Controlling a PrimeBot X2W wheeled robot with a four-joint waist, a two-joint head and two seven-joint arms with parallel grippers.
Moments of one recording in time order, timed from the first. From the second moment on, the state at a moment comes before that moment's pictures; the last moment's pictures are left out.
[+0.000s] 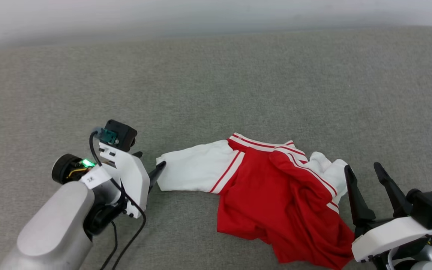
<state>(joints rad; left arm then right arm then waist) -0.53 0.50 -0.59 0.27 -0.68 -0.08 0.44 0.01 -0.05 -0.02 -0.08 0.19 0.13 0.01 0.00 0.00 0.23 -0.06</state>
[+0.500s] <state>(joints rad) -0.63 0.56 -0.74 0.35 -0.71 -0.13 0.60 -0.02 -0.05 -0.02 -0.04 0.23 0.13 0.00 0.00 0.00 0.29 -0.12</state>
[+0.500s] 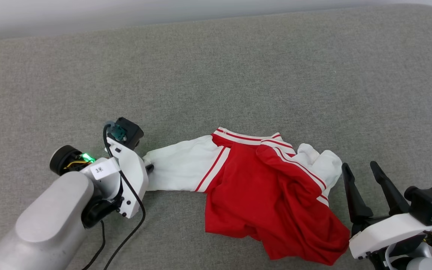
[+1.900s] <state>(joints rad) -0.19 0.75 -0.90 0.12 -0.58 0.06 0.20 0.09 -0.05 -0.13 0.00 0.26 0.13 0.09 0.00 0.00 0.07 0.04</state>
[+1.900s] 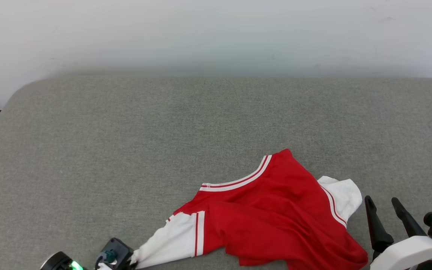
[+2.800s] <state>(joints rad) -0.13 0.59 -0.67 0.17 -0.73 0.23 -0.19 0.10 -0.05 -0.23 0.03 0.25 0.13 0.16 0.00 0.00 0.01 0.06</state>
